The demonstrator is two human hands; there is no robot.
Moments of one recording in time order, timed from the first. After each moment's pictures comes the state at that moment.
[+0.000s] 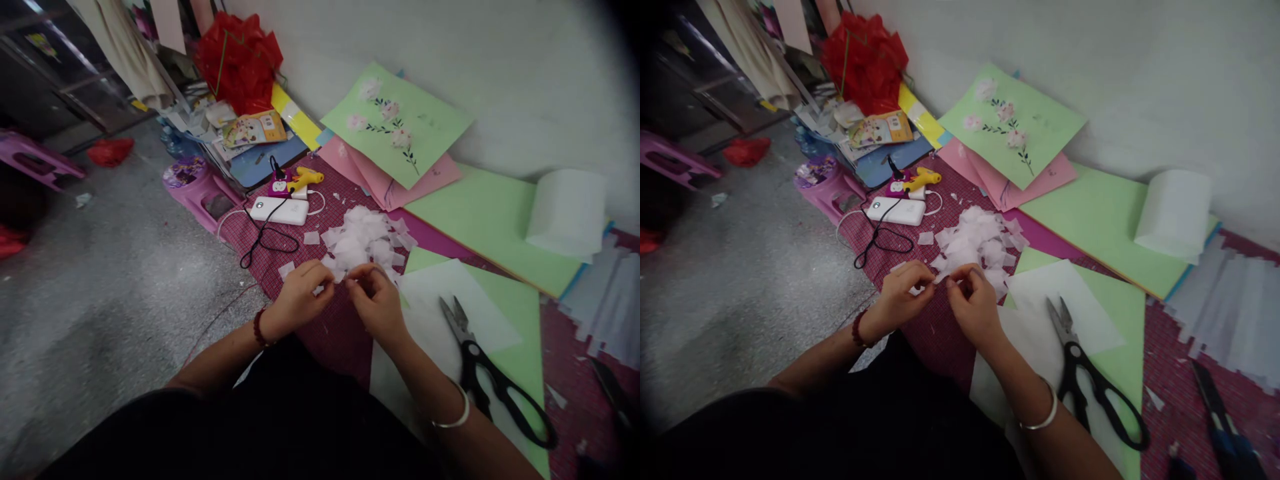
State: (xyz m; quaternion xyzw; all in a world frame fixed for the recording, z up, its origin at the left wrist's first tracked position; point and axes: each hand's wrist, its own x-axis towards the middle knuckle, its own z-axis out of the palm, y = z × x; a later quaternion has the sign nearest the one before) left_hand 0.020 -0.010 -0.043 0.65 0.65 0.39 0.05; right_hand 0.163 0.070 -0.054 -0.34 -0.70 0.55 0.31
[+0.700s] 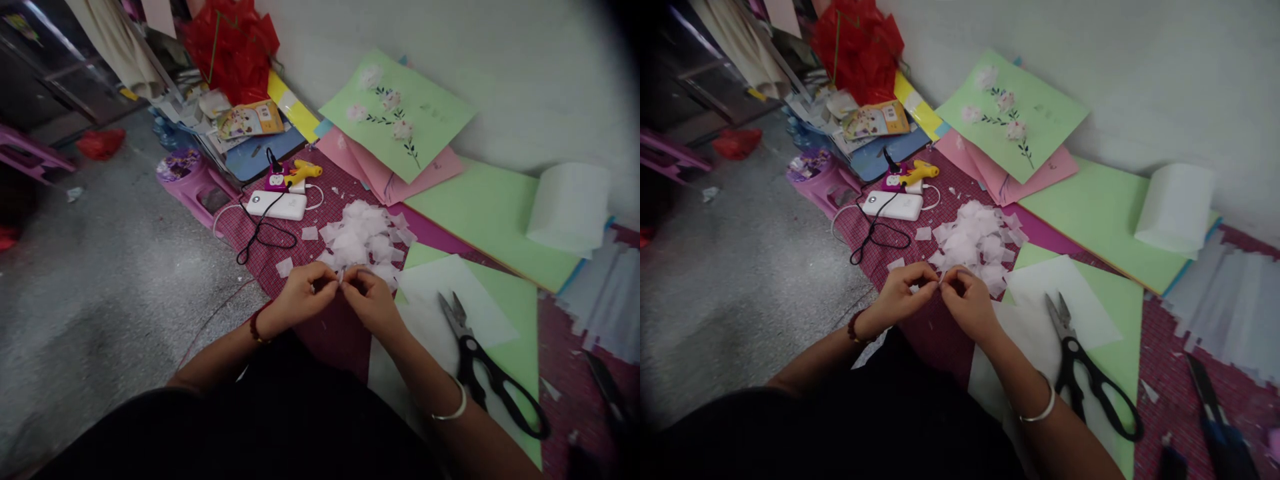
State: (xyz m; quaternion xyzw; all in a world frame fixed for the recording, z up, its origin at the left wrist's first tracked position) left_hand 0.025 -0.010 -0.035 0.58 0.66 0.41 0.25; right_hand 0.161 0.072 -0.057 -0.31 -0.70 0.59 0.27
